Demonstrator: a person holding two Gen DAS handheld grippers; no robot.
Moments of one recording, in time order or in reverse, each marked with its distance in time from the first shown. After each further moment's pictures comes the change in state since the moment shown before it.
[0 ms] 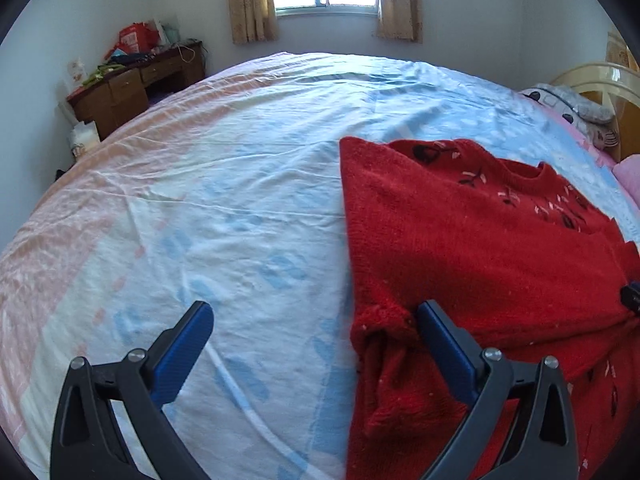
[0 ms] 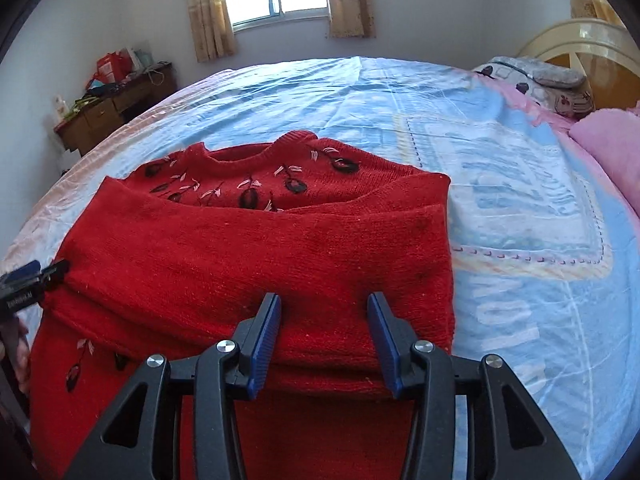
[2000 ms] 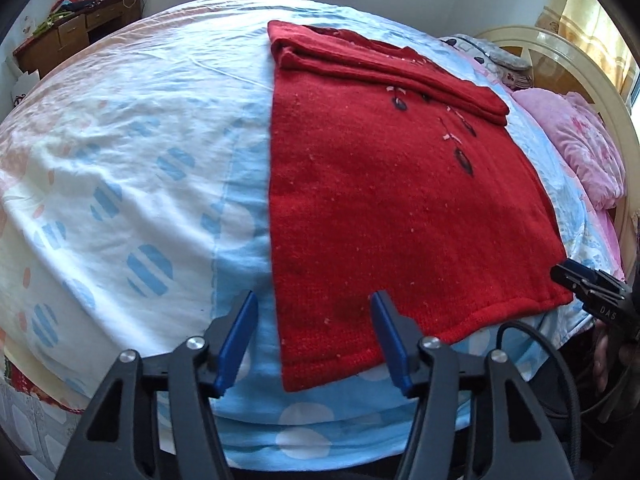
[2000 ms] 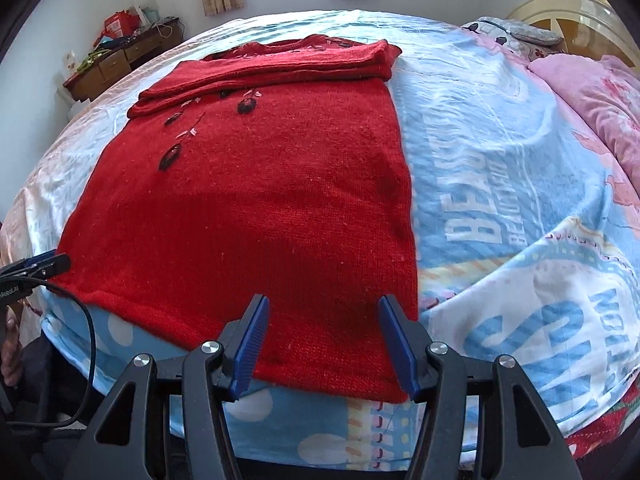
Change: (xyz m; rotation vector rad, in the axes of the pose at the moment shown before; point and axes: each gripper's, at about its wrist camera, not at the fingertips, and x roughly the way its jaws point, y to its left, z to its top) left arm -0.143 0.017 -0.185 0.052 0.225 -0.309; right arm -0.161 0.018 -0.194 -0.005 0.183 -0.011
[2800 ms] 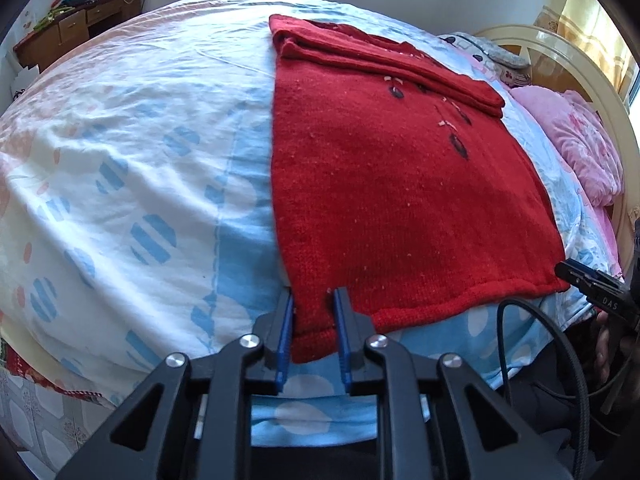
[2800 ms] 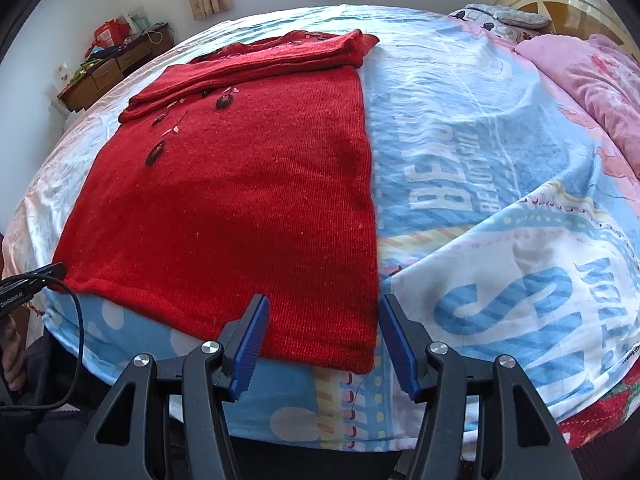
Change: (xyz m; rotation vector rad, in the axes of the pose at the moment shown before) left arm -0.006 0.002 -0.015 -0.005 0.014 -0.014; right arm -0.007 -0.023 -0.015 0.047 0.018 0.015
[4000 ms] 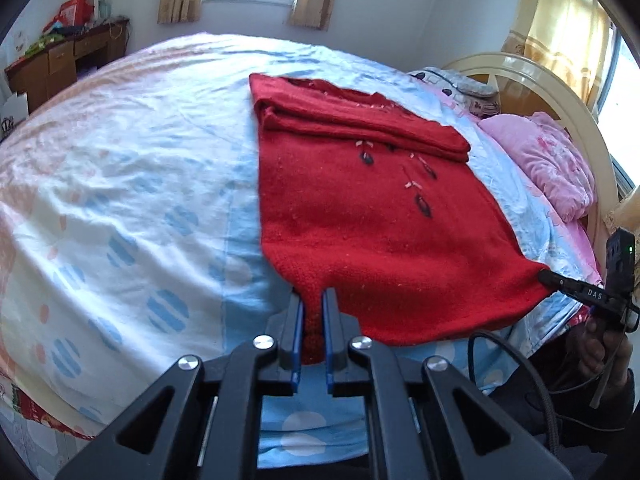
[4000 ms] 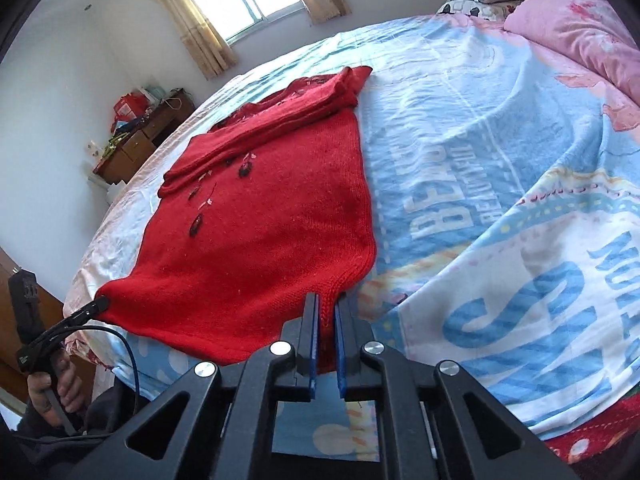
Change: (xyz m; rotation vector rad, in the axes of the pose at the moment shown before) left arm -0.029 0.006 0.025 0.041 -0.148 -0.096; right arm -0.027 -0.031 0.000 0.191 -0.131 0.240
